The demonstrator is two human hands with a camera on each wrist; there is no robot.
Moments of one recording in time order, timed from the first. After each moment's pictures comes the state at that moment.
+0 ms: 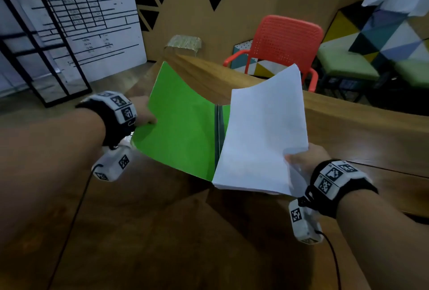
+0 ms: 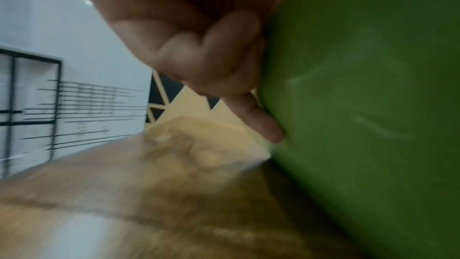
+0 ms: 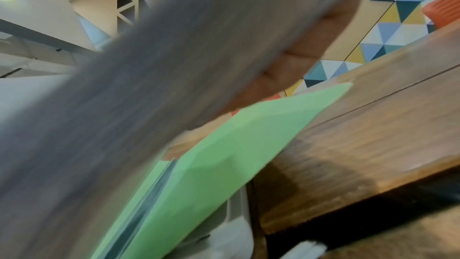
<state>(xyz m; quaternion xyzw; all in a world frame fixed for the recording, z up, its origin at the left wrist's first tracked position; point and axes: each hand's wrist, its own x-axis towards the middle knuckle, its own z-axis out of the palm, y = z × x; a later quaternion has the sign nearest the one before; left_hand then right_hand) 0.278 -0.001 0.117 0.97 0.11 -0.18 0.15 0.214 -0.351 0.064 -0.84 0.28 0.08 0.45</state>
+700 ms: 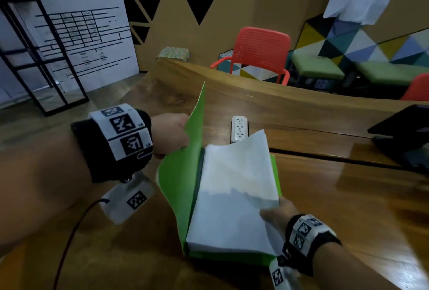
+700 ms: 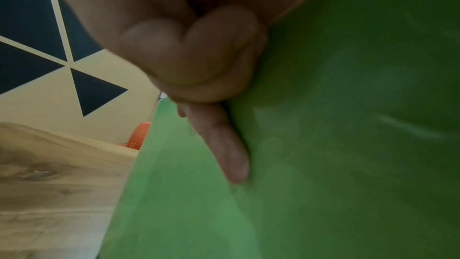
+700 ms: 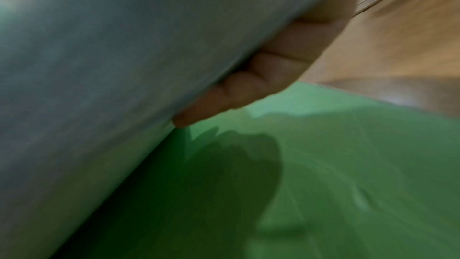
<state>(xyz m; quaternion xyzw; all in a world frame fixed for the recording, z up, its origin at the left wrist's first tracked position) 0.030 -0.072 0.202 0.94 -0.05 -0.23 0.24 -0.038 -0.330 0.017 -0.80 0.29 0.18 0.49</state>
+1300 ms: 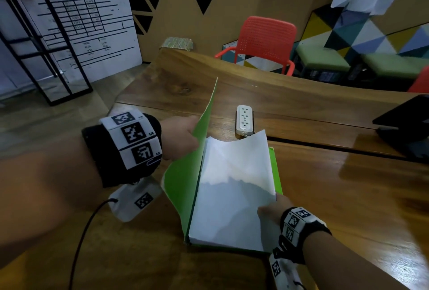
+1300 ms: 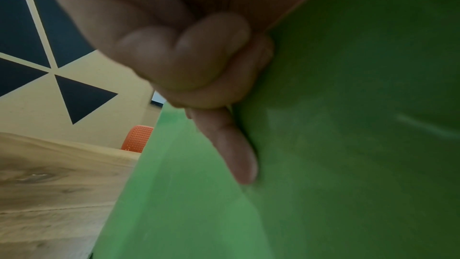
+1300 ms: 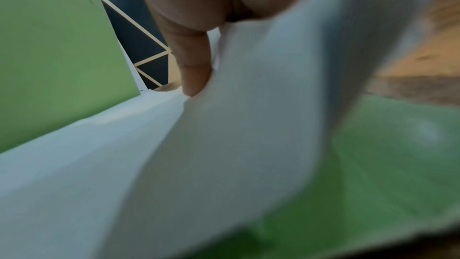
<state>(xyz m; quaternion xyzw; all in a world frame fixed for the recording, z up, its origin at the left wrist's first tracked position) 0.003 -0.064 0.182 0.95 -0.09 -0.22 0.20 -0.048 -0.315 0.000 -0.84 0.27 0.26 0.38</state>
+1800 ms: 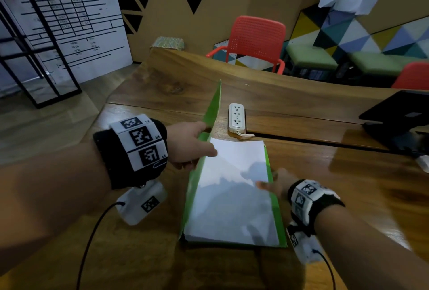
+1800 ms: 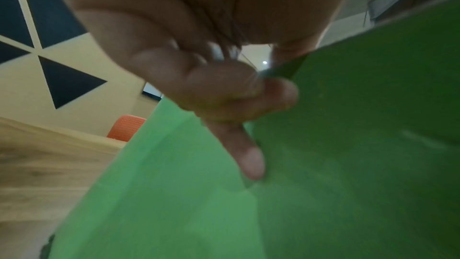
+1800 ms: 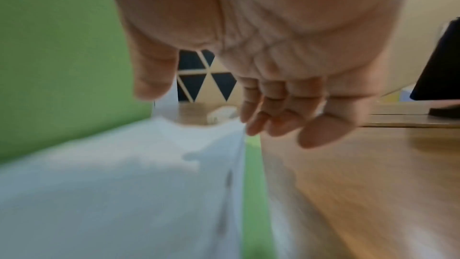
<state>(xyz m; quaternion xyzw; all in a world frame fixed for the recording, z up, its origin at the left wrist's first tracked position) -0.005 -0.083 0.171 0.90 -0.10 -0.28 0.30 -0.029 -0.331 0.051 -0.91 0.21 0.28 0.22</state>
